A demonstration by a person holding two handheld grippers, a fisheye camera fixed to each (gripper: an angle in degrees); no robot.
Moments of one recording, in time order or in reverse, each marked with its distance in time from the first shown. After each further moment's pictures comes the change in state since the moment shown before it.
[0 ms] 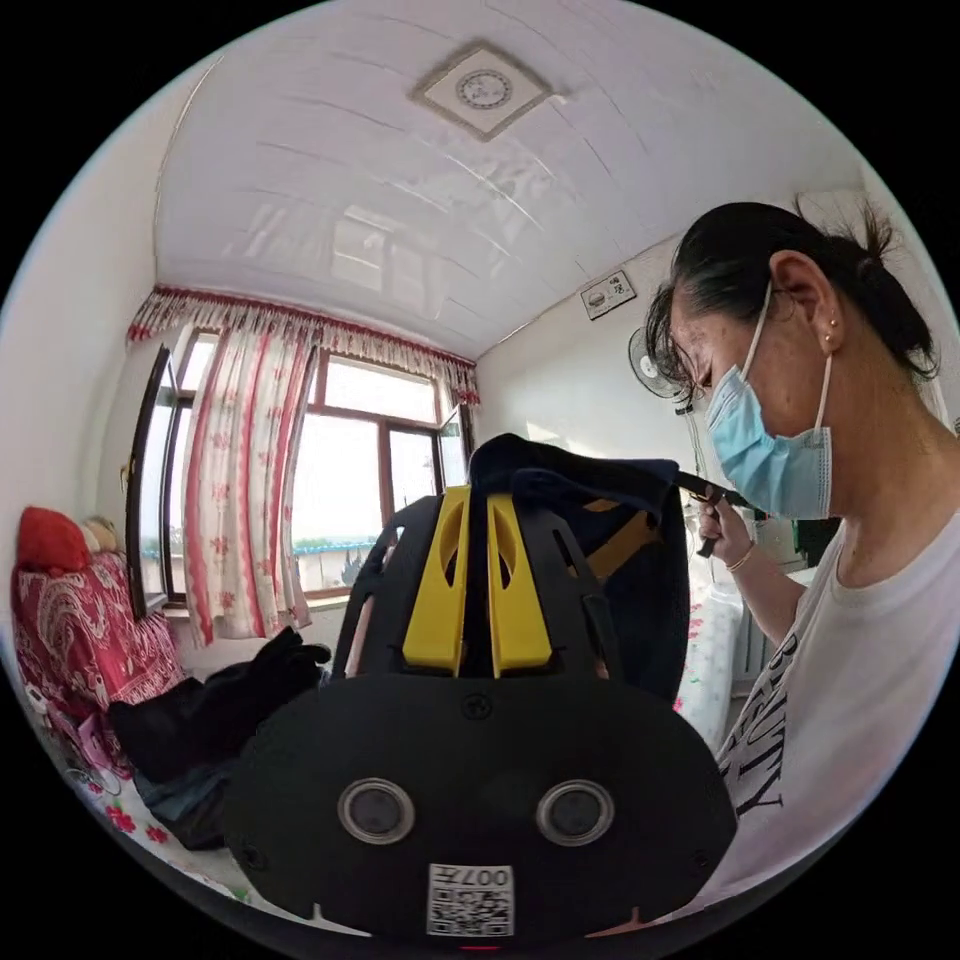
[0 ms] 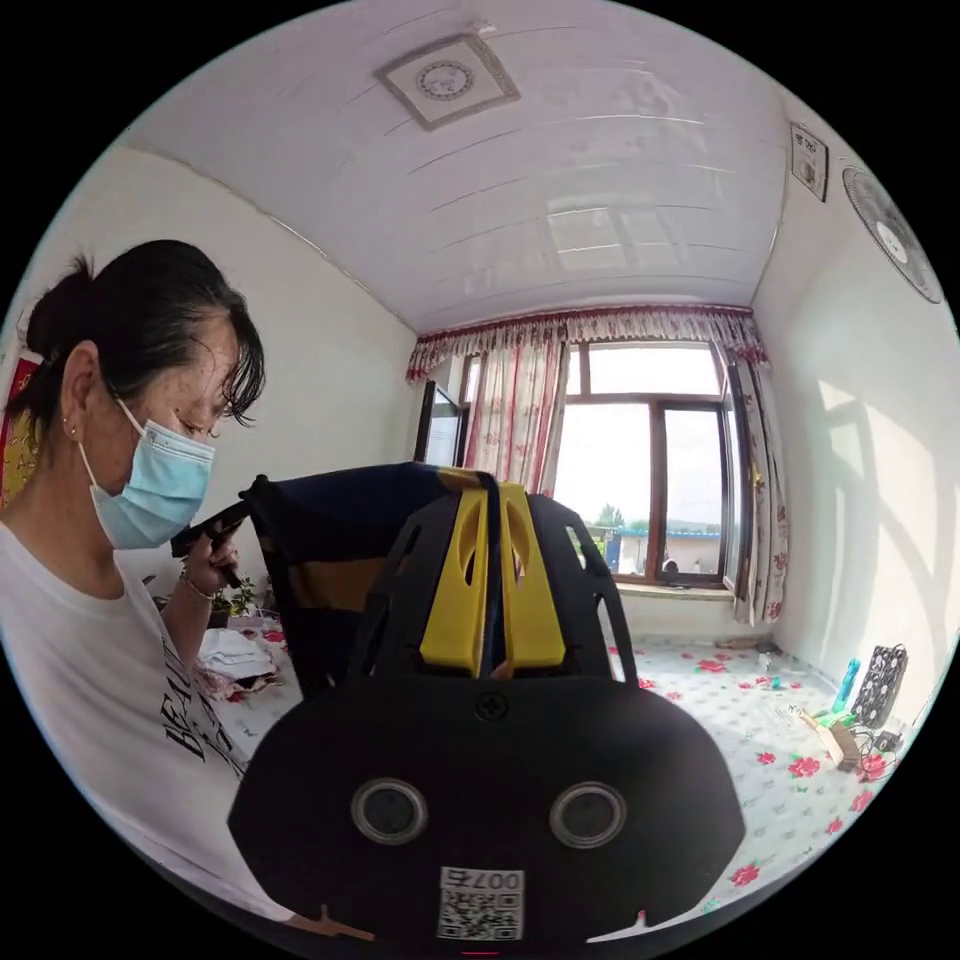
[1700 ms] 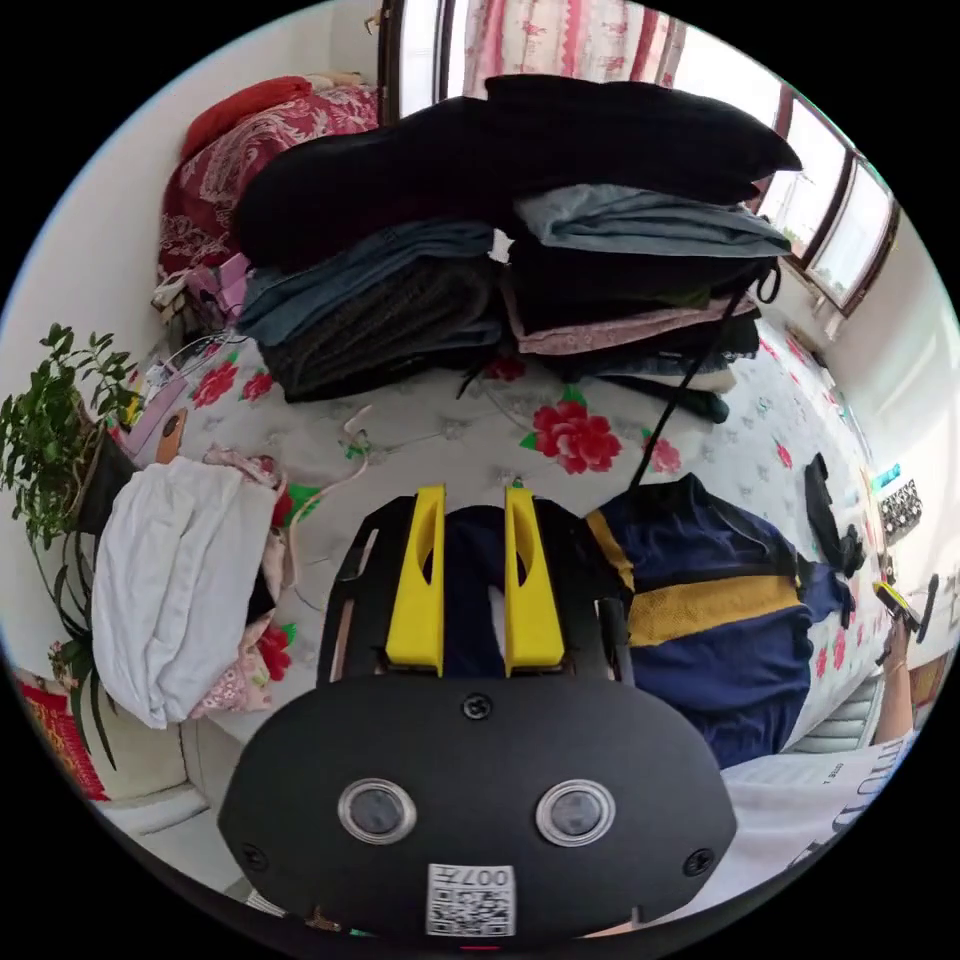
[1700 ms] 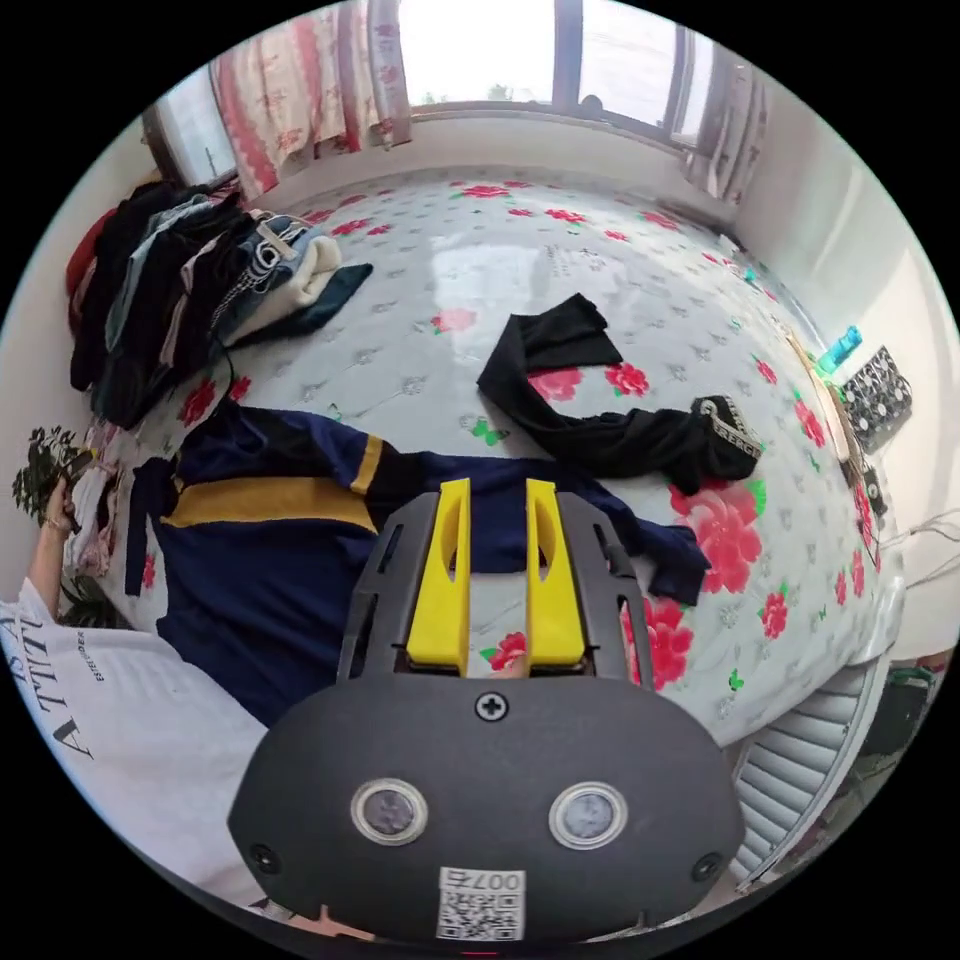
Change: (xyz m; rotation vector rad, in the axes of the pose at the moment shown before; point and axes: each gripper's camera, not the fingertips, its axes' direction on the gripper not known) left arm -0.441 0.679 0.272 -1.245 -0.637 -0.657; right arm 0.310 0.592 0.402 -1.335 0.267 0.349
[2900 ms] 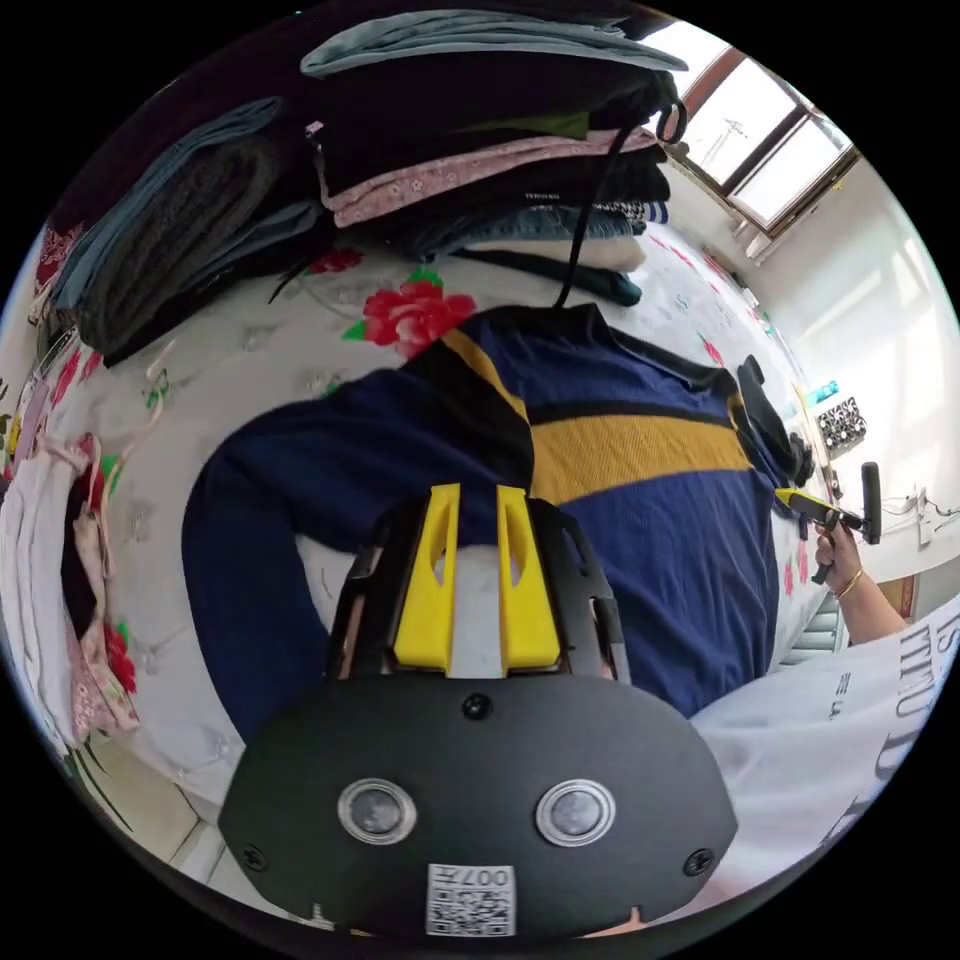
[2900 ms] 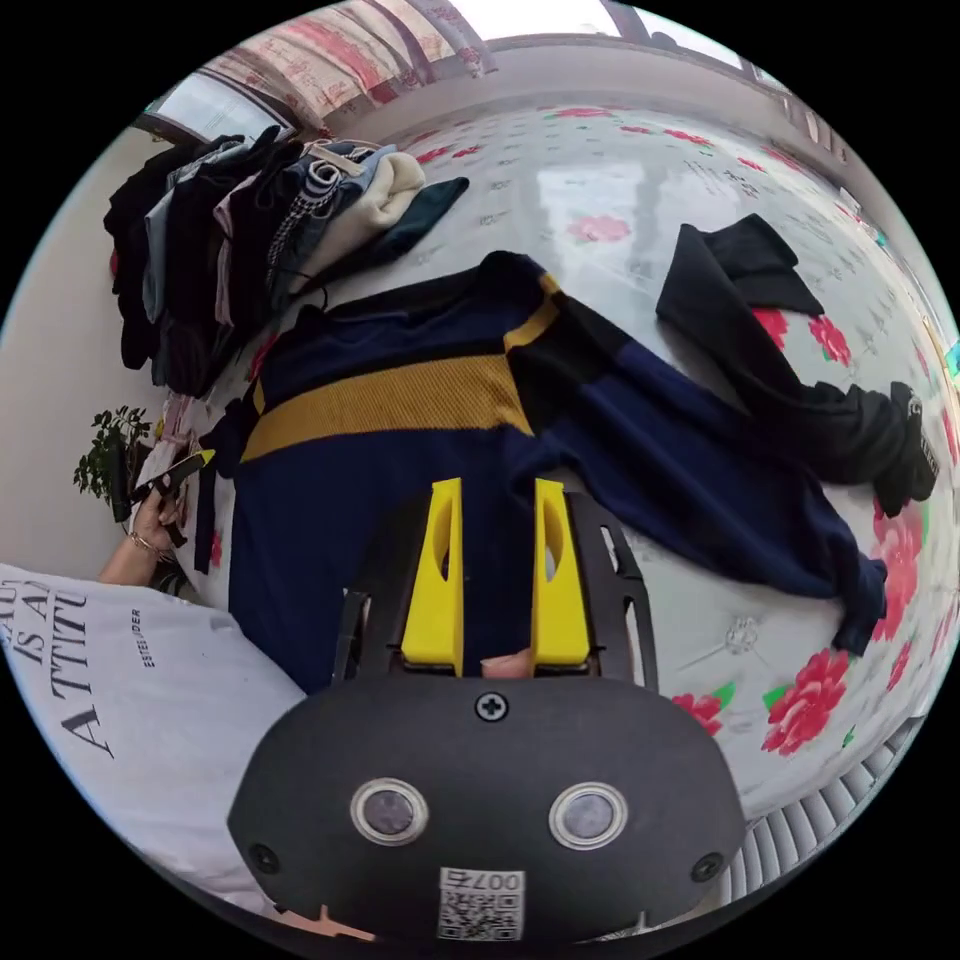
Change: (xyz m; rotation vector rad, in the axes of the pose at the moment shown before) left arm 0.005 0.128 0.013 -0.205 0.205 0.111; right arm -0.006 0.054 0.106 -0.185 -0.312 -0.033
